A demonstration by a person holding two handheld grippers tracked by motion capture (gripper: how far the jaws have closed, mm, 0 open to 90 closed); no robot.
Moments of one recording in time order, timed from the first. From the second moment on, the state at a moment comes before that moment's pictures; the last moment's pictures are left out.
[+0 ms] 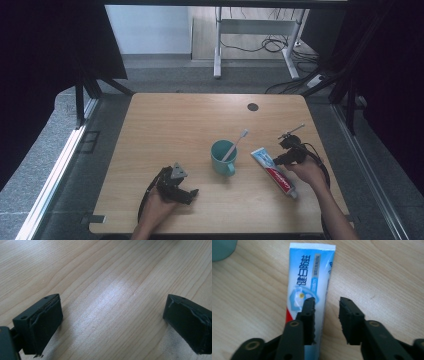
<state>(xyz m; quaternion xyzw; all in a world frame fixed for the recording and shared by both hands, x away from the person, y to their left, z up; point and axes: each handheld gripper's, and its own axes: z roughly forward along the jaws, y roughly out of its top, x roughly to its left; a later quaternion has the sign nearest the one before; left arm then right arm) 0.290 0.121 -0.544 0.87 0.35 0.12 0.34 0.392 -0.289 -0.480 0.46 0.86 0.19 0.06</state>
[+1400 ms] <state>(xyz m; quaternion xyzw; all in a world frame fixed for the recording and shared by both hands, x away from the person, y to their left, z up) 0.290 0.121 -0.544 0.87 0.35 0.12 0.34 0.386 -0.262 -0.492 0.44 0.90 0.04 -0.02</state>
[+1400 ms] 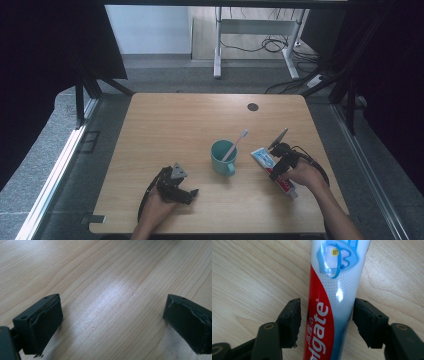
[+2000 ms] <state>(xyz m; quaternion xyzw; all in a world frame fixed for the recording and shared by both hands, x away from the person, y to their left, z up) 0.290 0.121 -0.544 0.87 0.35 0.12 0.34 0.393 -0.256 -0.495 0.44 0.90 0.02 -0.02</state>
